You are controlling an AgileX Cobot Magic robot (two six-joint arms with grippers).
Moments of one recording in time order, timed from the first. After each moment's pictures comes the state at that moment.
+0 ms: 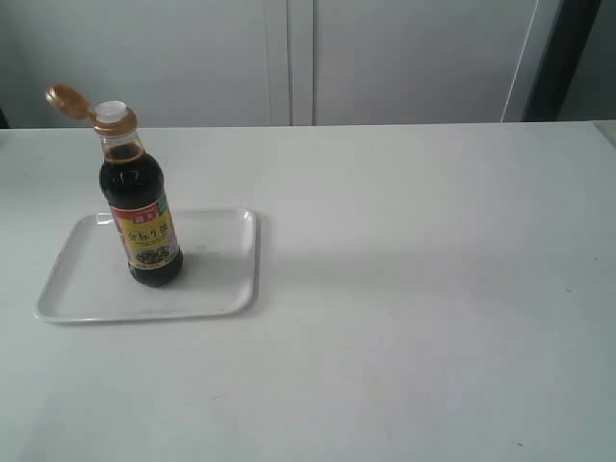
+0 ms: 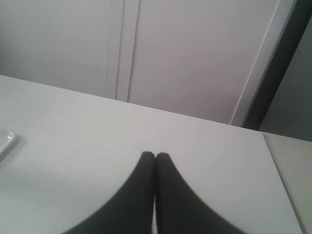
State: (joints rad) left arm -0.06 0.00 0.02 -0.11 0.40 0.08; right arm 0.13 0.42 -0.47 0.07 0.29 -0.18
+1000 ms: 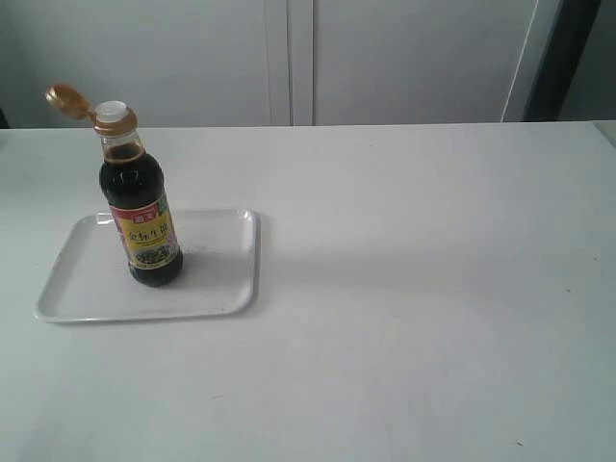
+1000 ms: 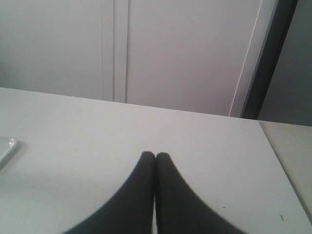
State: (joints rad) left arm -0.06 0.00 0.02 -0.11 0.40 0.08; right arm 0.13 0.28 -0.40 -0.04 0.34 -0.01
